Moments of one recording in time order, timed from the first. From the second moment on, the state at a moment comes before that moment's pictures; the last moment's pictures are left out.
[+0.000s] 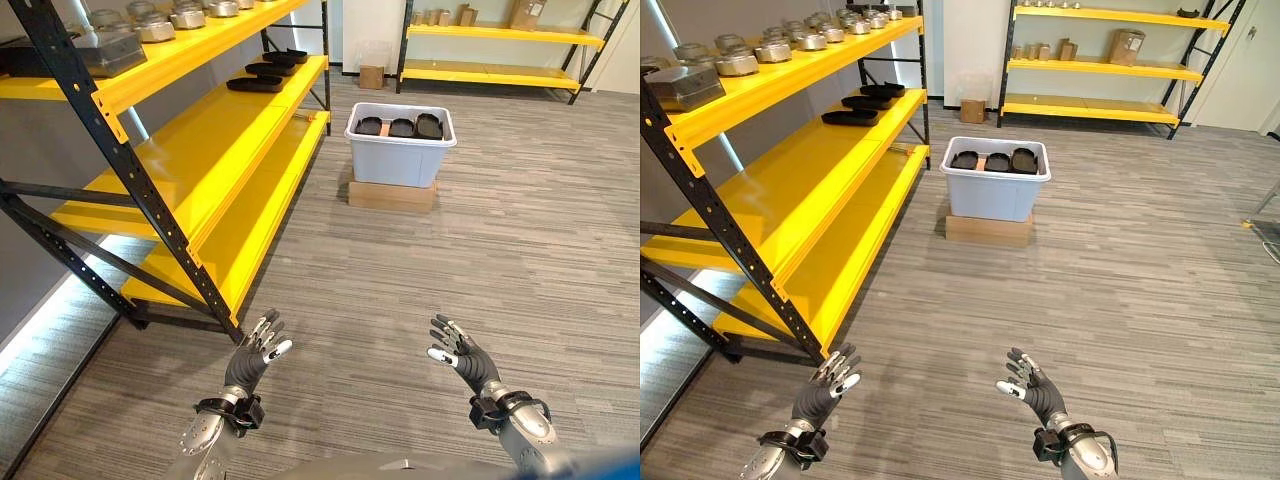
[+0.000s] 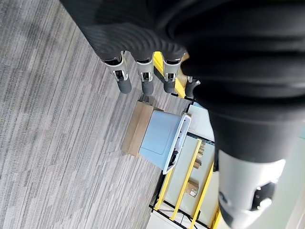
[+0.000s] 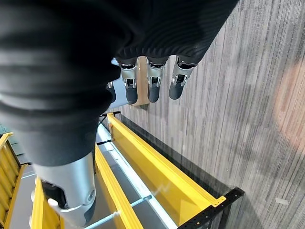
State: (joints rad) left arm 0.33 0.34 -0.18 0.18 -0.64 -0.18 -0.16; right arm 0.23 -0.40 0.29 0.27 0.58 -0.13 0.17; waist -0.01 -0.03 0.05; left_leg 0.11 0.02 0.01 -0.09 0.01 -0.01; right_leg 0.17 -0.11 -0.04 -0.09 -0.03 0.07
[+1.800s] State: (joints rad) left arm 0.03 0.26 -0.23 0.26 -0.70 -0.20 -0.02; right arm -0.06 -0.41 0.32 0.33 0.57 -0.16 0.05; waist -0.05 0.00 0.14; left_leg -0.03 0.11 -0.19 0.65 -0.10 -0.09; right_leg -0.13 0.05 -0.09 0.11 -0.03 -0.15
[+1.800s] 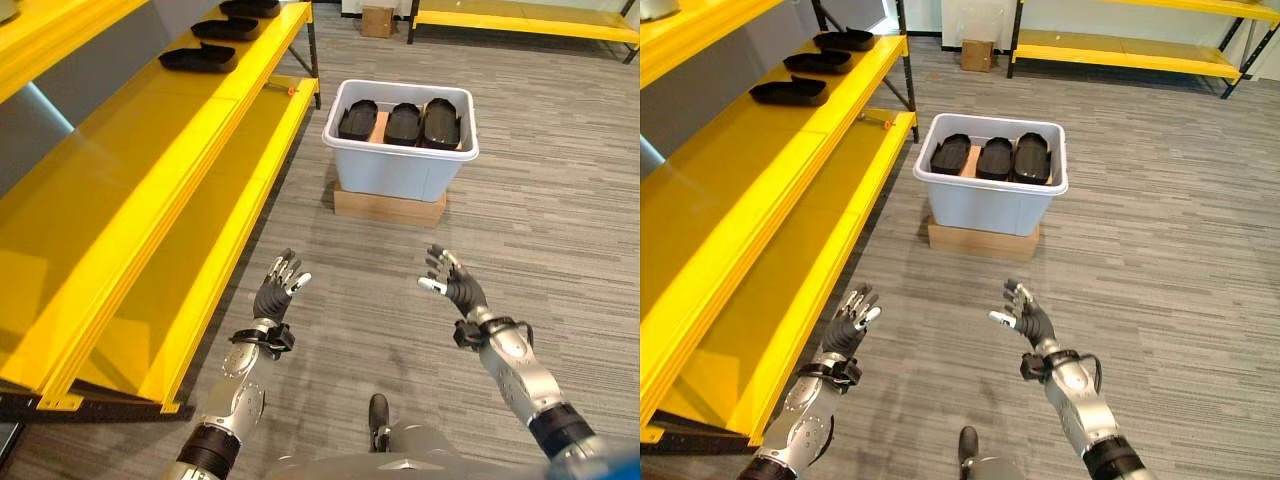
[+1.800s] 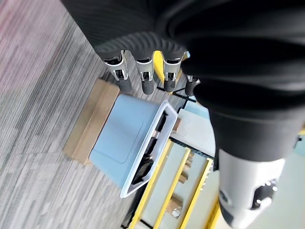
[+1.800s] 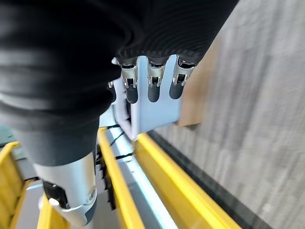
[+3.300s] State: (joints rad) left arm -0.09 0.25 -0.29 0.31 -0.68 -0.22 0.07; right arm -0.18 -0.36 0.28 0.33 0.53 -0.19 -0.02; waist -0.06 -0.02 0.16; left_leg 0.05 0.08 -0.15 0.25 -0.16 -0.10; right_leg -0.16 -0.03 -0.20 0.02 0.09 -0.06
